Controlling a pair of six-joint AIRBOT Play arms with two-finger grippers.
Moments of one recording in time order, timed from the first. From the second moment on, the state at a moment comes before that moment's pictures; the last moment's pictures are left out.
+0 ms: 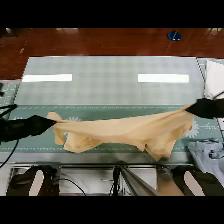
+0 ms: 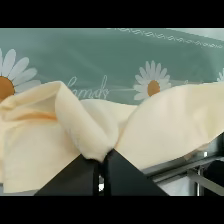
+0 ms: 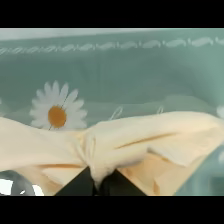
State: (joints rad) left arm 0.23 -0.47 0.63 0.85 -1.39 -1.46; right arm -0.18 -0.79 1.00 -1.17 1.46 1.49
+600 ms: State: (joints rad) left arm 0.20 -0.94 0.49 0.76 -0.89 -1.31; right arm -0.02 -1.23 0.94 -1.16 0.80 1.42
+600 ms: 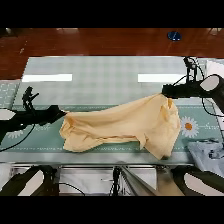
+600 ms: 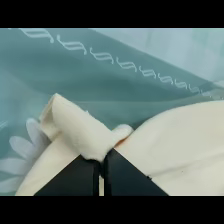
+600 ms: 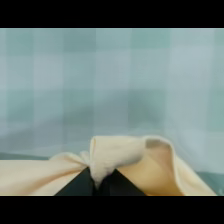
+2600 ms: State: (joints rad) left arm 0.31 -1.20 0.42 0.97 -1.33 -1.20; right arm -0.49 -0.98 0.77 -1.17 1.15 1.27
